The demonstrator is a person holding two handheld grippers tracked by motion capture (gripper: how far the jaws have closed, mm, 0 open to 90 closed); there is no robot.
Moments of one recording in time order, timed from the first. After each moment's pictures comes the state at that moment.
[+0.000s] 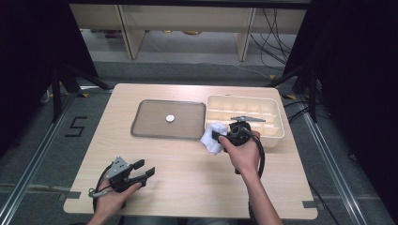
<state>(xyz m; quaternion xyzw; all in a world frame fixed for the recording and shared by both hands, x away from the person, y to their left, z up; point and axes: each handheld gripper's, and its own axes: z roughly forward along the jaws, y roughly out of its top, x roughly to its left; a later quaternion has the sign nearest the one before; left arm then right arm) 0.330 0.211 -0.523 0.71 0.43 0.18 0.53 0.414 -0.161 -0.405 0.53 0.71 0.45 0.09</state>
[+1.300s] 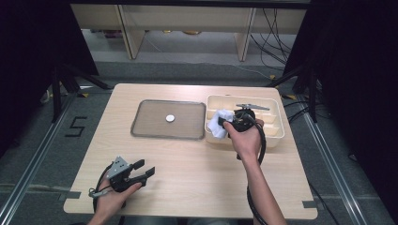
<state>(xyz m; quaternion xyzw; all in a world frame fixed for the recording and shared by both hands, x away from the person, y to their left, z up) 0.331 0.210 -0.524 0.71 0.42 0.18 0.53 0.452 -0.174 -0.398 0.55 0.69 0.45 0.14</state>
